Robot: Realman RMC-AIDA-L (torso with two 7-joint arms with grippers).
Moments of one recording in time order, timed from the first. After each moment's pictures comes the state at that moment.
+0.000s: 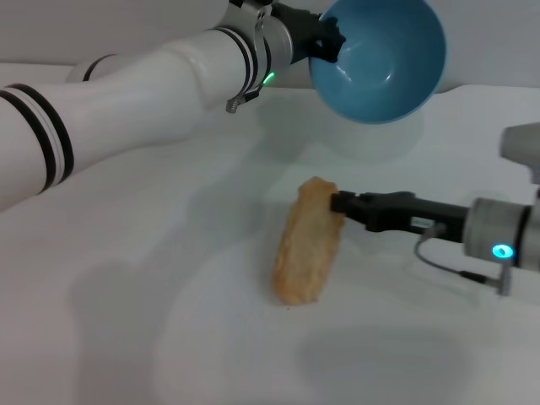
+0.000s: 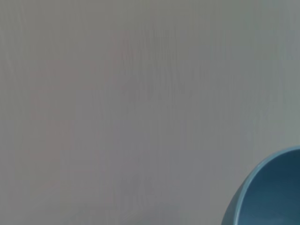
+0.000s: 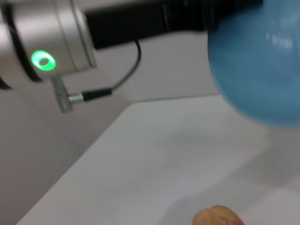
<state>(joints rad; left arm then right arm) -0.89 -2.07 1.97 0.62 2.02 0.03 -2.58 0.75 2.07 -0.61 -0.07 -1.94 -1.11 1.42</state>
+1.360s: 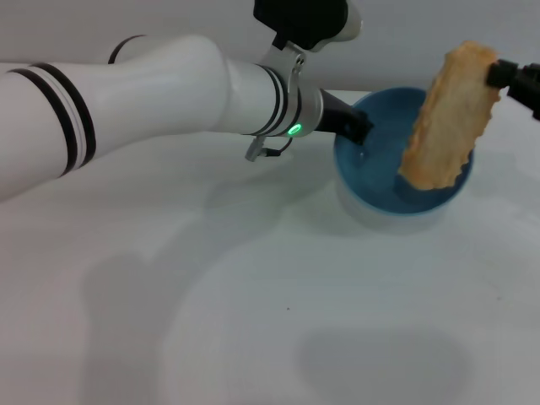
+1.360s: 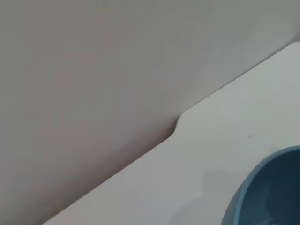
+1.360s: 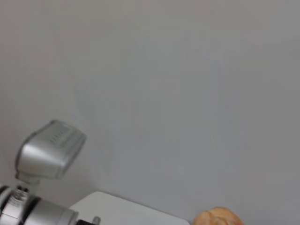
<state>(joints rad) -0.95 -2.08 2.01 0.63 2.02 0.38 -2.65 0.55 2.07 -0.54 -0.80 -1.92 -1.45 1.60</state>
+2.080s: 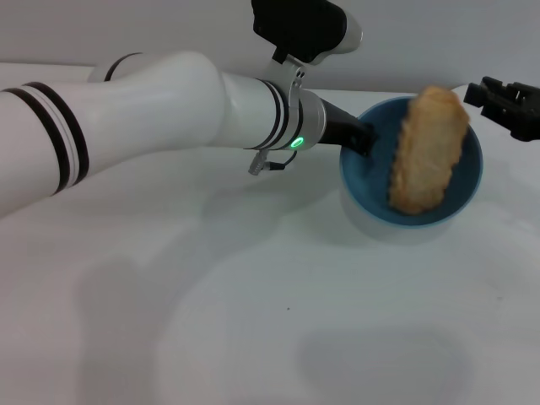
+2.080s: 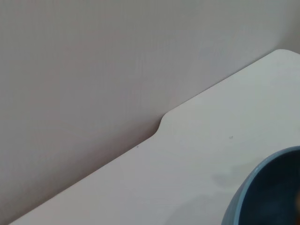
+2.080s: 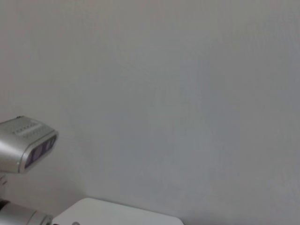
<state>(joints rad) -0.90 -2.08 2.04 0.68 1.98 0.37 -2.65 0.55 2.06 -0.56 -0.62 -1.84 -1.35 1.48</state>
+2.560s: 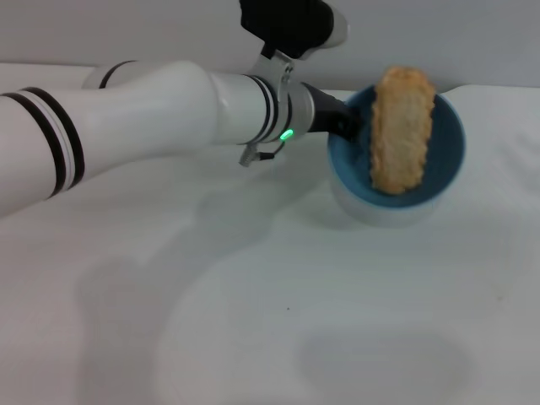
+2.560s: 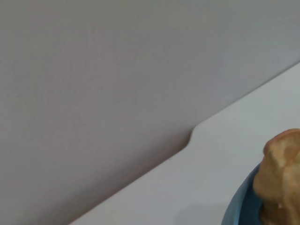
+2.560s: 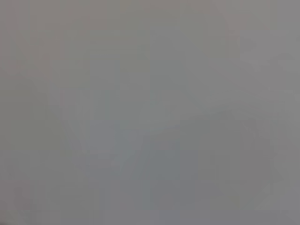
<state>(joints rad) -0.90 -2.07 2.06 0.64 1.98 0.27 -2.64 0.40 2.06 -0.54 -0.70 -1.56 -1.38 1.48</state>
